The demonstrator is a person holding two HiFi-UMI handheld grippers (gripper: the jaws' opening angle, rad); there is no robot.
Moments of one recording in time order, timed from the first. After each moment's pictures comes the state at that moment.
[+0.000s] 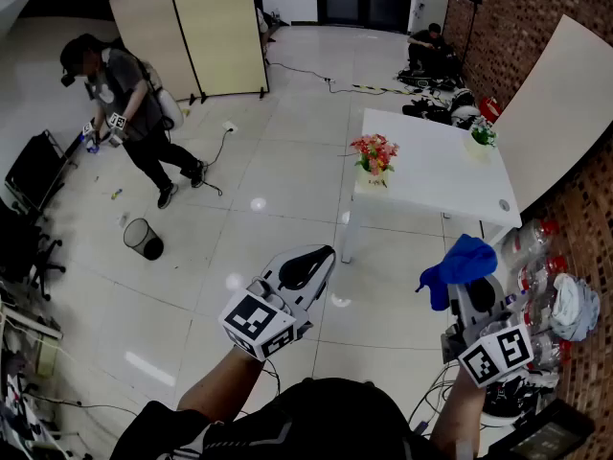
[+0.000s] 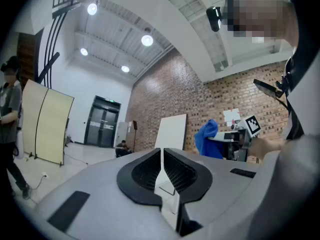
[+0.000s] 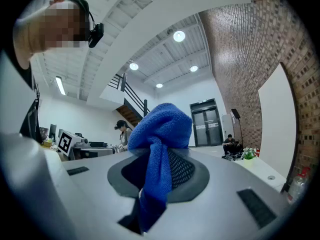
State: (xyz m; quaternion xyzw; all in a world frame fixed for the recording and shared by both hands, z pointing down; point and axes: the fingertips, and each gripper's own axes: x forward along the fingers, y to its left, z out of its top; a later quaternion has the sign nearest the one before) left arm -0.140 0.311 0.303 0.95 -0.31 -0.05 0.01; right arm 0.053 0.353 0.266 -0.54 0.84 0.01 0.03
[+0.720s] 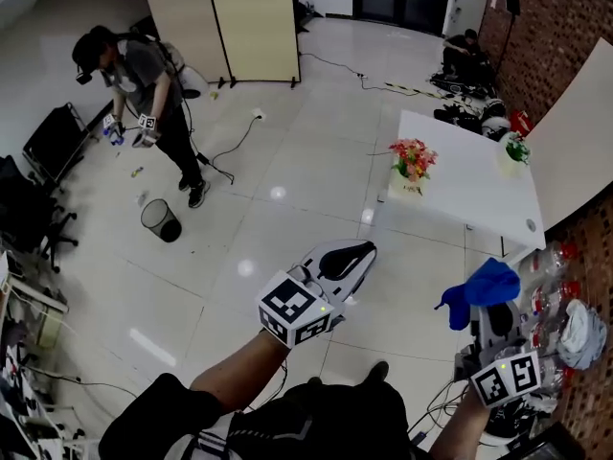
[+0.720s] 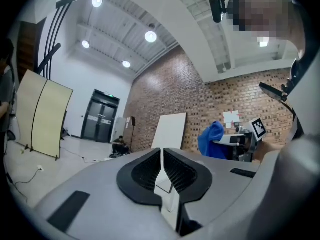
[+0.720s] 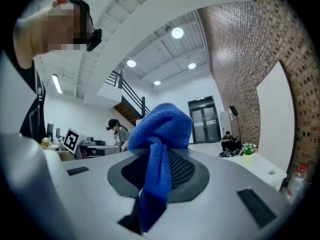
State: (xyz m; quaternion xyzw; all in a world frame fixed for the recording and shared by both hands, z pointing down) left arm -0.140 0.275 0.319 0.96 -0.29 -0.04 0.04; right arm 0.038 0.344 0.287 -0.56 0.83 -0.01 0.02
